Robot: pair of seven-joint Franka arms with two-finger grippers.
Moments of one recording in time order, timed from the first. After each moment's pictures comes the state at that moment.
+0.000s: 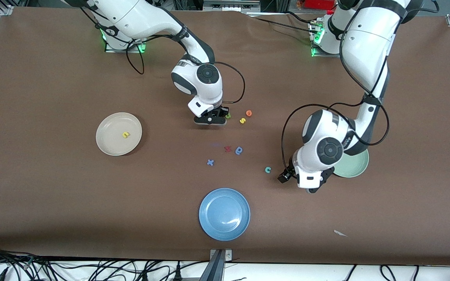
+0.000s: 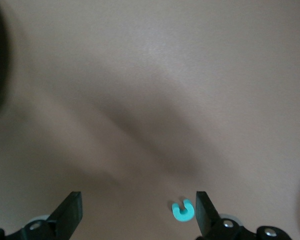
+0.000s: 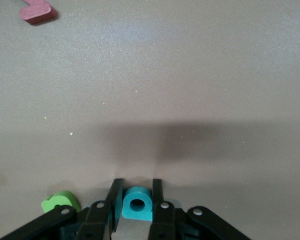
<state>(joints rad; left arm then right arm) -0.30 0.79 -0.08 -1.41 -0.04 2.14 -1.17 0.49 0.68 0.37 -1.84 -0.38 2.45 1.12</state>
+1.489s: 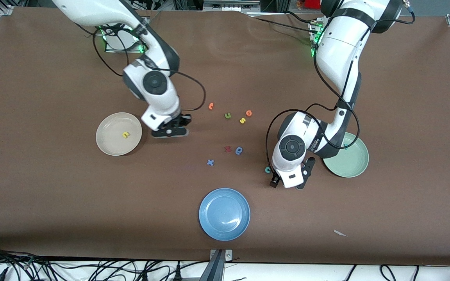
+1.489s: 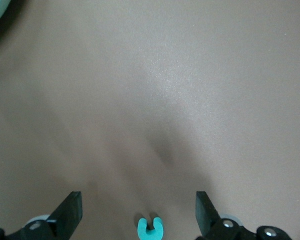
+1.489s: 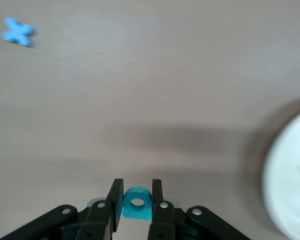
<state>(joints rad) -0.46 0.89 0.03 -1.30 0.04 2.14 -1.57 0.07 0.41 0.49 -2.01 -0.30 2.30 0.60</state>
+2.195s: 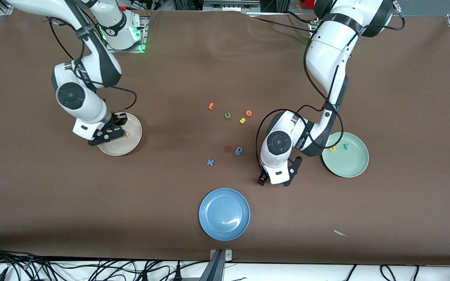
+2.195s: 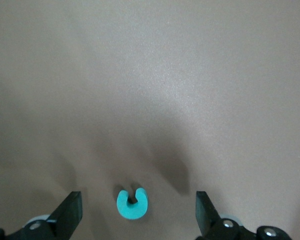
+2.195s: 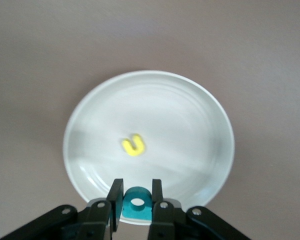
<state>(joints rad) -0.50 0.94 0.02 -1.30 0.04 2.24 -1.57 -0.28 0.28 0.47 -2.15 -0.28 2.25 -0.01</state>
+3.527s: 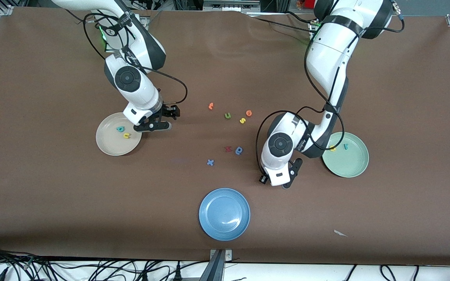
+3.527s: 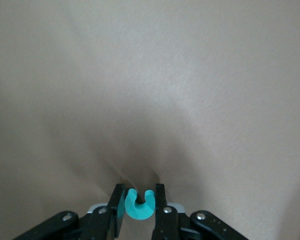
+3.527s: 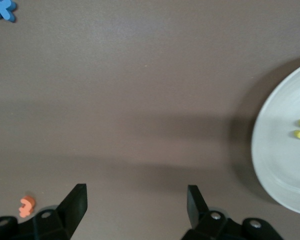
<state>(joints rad) -0.48 0.95 0.01 -1.26 0.01 2.24 -1.52 0.05 0.33 0.49 -2.11 -0.11 2.34 0.54</state>
